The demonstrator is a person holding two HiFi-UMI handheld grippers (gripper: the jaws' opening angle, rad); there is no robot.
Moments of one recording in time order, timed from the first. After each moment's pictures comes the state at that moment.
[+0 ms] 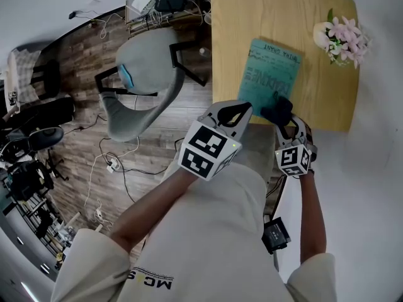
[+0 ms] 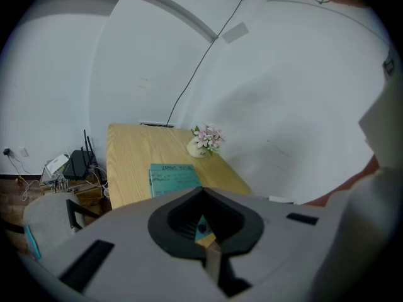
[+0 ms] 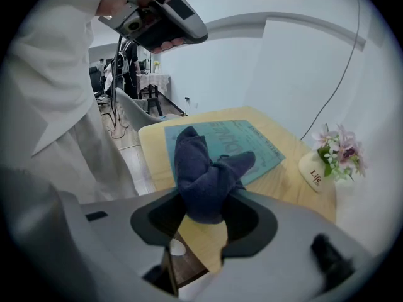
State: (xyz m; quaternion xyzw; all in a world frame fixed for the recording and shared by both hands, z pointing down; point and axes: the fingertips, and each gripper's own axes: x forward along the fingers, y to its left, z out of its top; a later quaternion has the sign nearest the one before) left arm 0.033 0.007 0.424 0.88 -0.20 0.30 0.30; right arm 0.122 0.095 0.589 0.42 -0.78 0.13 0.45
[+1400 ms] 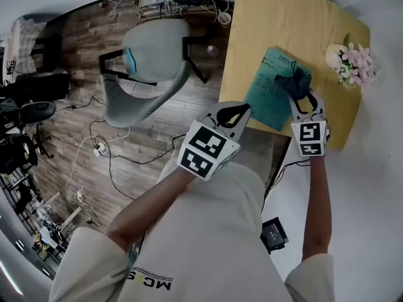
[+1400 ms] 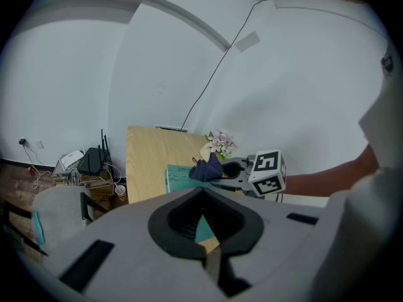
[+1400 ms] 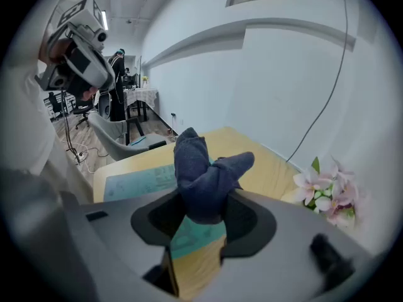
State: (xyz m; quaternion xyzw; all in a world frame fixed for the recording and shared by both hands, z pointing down) left arm 0.004 -0.008 0.422 0.87 -0.26 0.28 0.31; right arm 0.148 -0.042 0.531 0.46 -0.79 0.11 0.39
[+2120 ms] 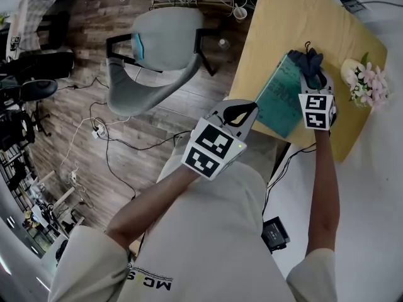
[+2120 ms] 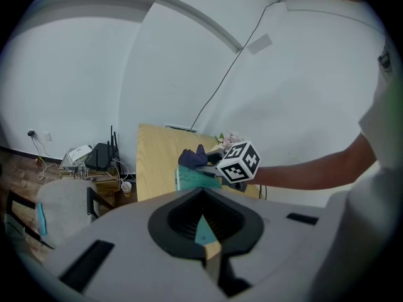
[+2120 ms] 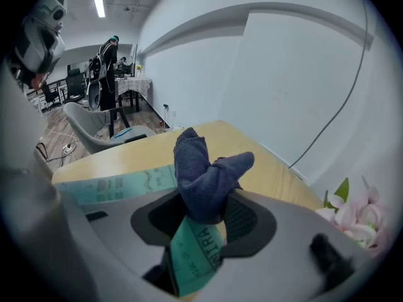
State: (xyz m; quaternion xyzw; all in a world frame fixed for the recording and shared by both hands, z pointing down) left arm -0.013 -0.026 0.431 0.86 -0.29 0.28 0.33; right arm 0.149 -0.138 0.570 0.48 -0.76 0.11 0.43
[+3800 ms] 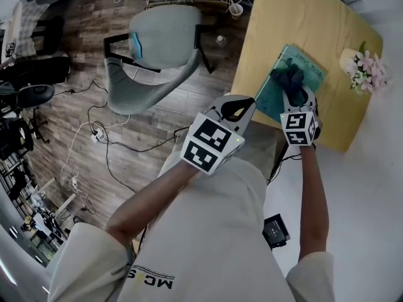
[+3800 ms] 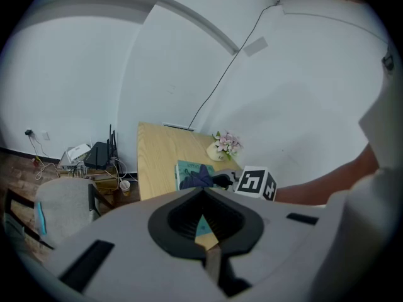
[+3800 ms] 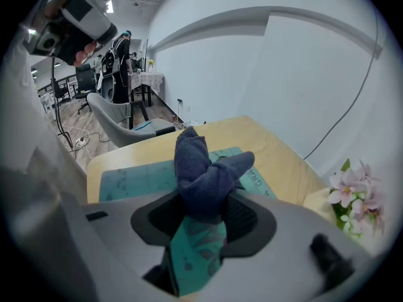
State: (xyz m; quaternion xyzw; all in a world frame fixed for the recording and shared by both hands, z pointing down) left arm -0.035 -0.010 0.428 0.86 -0.28 0.27 0.33; right arm 0.089 -0.042 0.581 0.44 -0.77 0.11 0.45
